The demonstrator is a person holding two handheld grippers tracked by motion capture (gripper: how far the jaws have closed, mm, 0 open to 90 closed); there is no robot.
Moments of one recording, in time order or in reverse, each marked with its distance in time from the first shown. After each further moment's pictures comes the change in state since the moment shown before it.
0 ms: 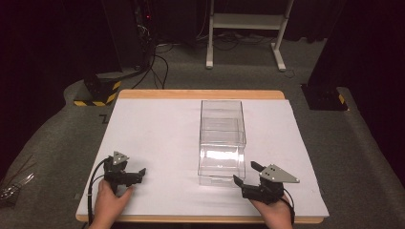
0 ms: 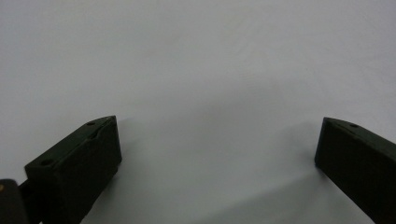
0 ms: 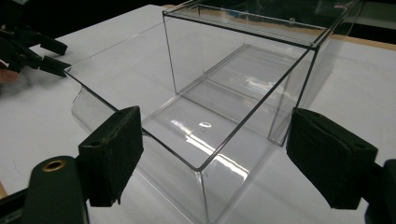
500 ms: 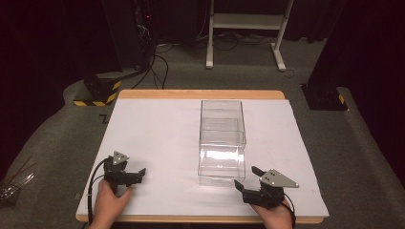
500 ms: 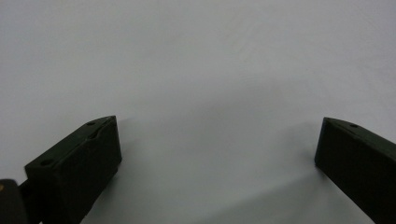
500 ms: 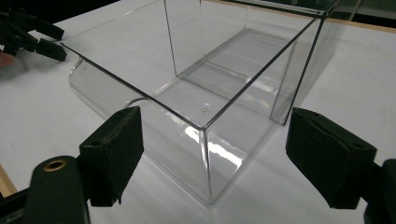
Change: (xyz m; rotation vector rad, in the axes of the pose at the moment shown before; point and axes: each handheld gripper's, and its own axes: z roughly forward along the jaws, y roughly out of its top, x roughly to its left) left arm 0.000 0.000 0.000 0.000 0.000 0.000; right arm 0.002 -0.014 -0.001 0.038 -0.010 0.001
